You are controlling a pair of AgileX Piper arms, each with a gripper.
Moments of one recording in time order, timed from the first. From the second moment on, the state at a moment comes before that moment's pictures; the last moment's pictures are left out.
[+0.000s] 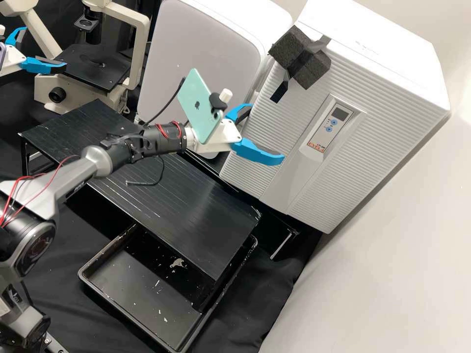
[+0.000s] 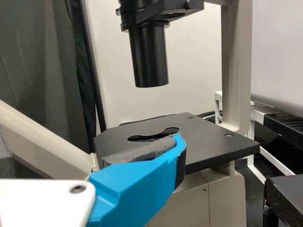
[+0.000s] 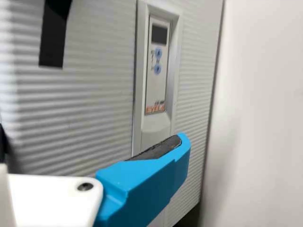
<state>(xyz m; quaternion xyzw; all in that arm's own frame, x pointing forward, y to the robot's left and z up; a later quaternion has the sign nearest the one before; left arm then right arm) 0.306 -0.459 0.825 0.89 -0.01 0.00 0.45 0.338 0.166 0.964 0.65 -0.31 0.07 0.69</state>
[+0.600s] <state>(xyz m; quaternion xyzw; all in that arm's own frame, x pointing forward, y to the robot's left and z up) 0.306 -0.459 0.826 0.89 -0.01 0.00 0.45 0.359 0.186 0.957 0.62 -0.37 0.06 0.69</state>
